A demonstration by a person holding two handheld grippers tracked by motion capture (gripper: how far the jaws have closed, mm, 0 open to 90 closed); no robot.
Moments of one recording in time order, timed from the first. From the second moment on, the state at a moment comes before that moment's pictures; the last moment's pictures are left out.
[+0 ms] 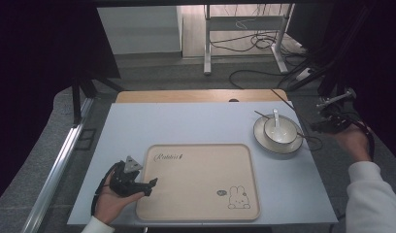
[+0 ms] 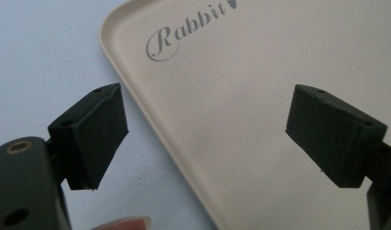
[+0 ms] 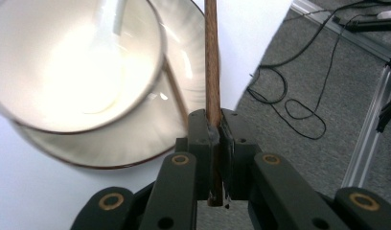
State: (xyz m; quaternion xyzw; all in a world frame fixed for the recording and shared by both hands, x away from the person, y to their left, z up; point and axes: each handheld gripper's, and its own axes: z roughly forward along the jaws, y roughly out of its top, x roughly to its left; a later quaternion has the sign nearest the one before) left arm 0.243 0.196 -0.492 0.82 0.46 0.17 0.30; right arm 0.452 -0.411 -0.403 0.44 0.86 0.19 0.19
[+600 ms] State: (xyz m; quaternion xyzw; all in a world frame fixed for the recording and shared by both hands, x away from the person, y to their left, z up) left arm 0.242 0.199 -0.489 0.81 0.46 0.18 0.30; right arm 0.353 -0.330 -0.387 0.38 0.88 0.26 0.14
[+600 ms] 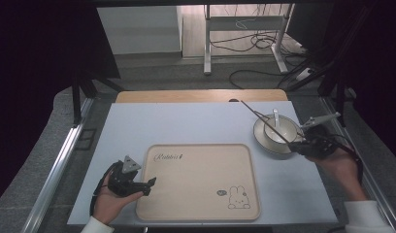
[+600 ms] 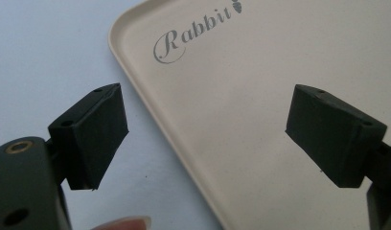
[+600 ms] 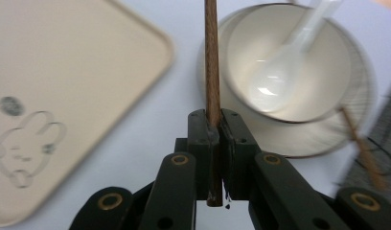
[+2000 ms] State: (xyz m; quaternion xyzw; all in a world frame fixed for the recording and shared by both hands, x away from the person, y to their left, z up) left arm 0.241 0.198 -0.492 0.82 0.46 0.18 0.29; right arm 0.298 -0.191 -0.493 0.27 0.95 0.17 0.03
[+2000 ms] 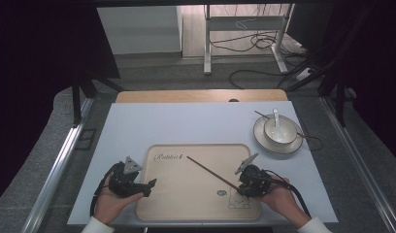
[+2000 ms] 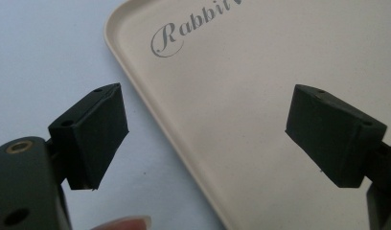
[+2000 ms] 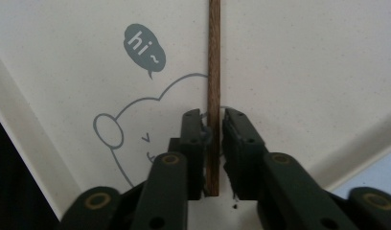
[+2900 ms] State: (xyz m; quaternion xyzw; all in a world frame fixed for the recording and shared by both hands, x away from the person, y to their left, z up) left arm 0.244 0.198 -0.493 0.82 0.46 0.18 0.29; right arm 0.412 -0.403 -0.397 0.42 0.86 0.24 0.17
